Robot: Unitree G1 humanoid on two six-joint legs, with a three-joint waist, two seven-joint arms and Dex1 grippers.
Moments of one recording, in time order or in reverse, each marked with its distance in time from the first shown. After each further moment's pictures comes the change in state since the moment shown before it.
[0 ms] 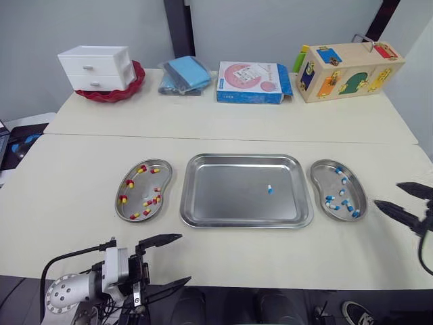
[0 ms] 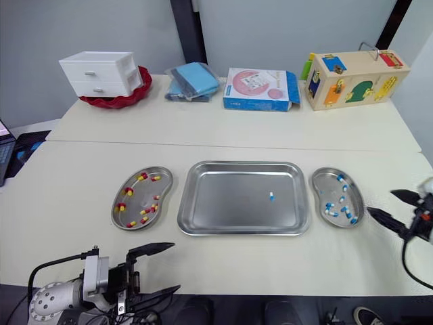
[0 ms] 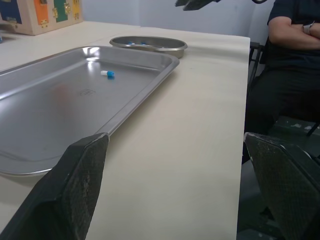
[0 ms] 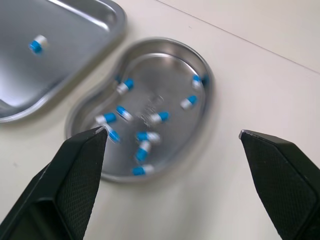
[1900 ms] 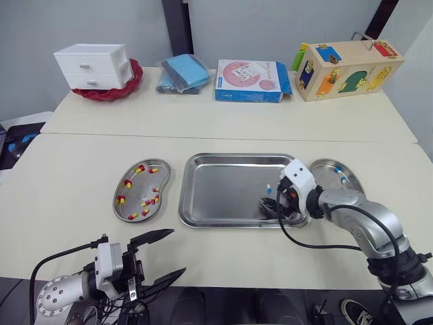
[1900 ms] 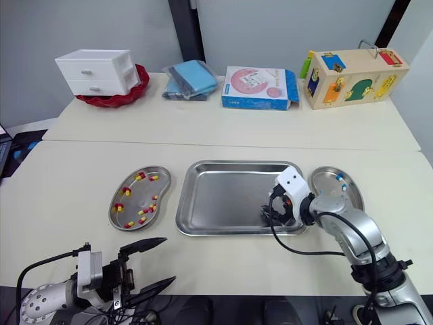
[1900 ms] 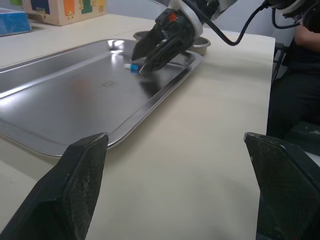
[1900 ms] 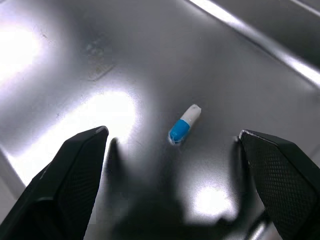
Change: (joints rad) left arm 0.030 0.013 0.040 -0.031 -0.016 0.049 0.079; right arm -0.634 0.386 0.921 -0.245 -0.106 0.505 -0.606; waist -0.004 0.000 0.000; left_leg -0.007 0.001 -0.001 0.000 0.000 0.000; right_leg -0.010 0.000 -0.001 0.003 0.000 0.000
